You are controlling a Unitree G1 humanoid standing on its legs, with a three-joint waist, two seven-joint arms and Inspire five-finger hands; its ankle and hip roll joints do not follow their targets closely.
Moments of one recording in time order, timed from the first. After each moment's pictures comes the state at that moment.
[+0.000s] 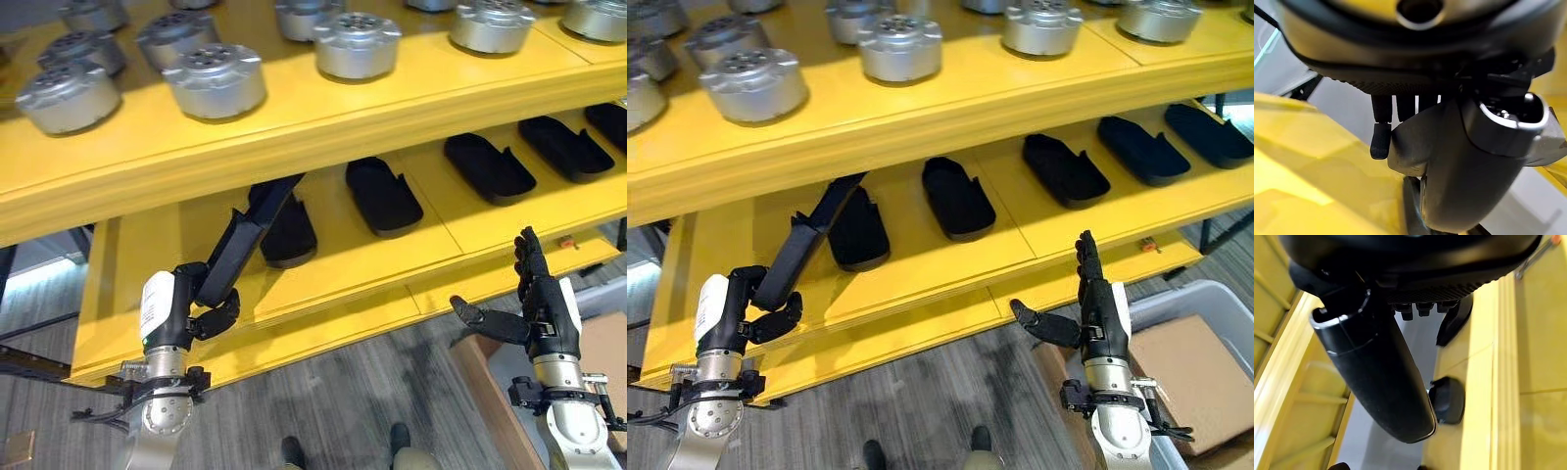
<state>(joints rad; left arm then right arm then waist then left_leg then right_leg) 0.22 0.46 0.08 -0.09 0.36 -0.14 0.34 0.29 -0.35 -0.16 -0.22 0.14 -0.23 -0.07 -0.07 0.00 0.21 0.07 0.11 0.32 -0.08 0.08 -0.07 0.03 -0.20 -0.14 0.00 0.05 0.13</state>
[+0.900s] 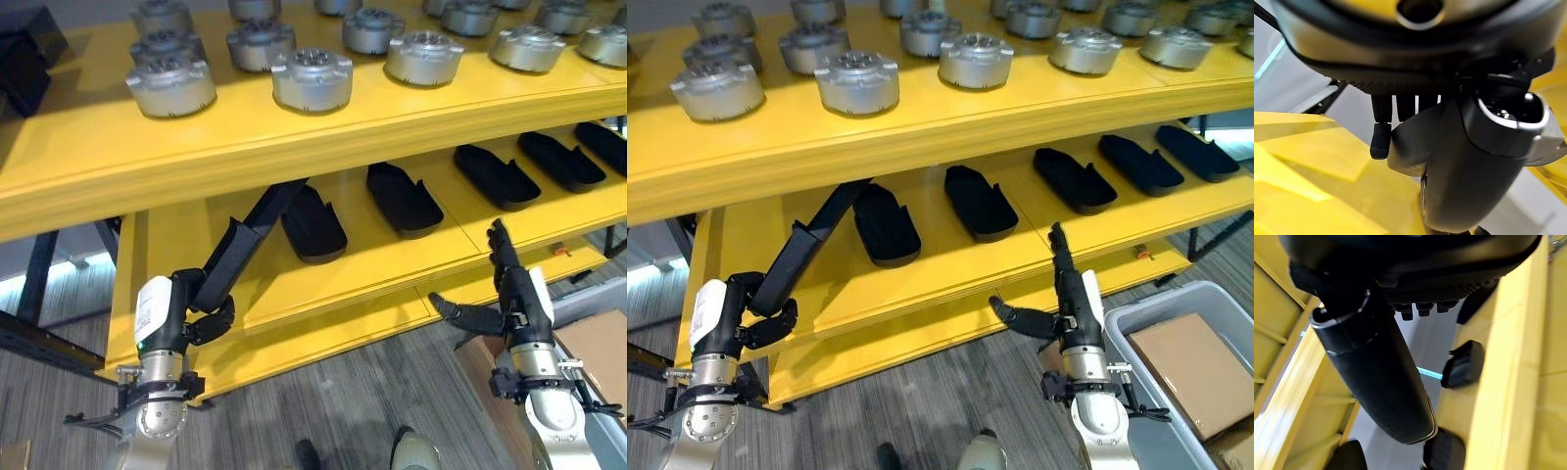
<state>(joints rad) 0.23 0.49 0.08 -0.09 0.37 -0.12 0.34 0.28 -0.37 -0.08 -0.22 0.08 -0.21 -0.07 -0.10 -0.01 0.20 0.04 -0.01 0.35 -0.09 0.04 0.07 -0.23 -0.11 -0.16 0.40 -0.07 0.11</state>
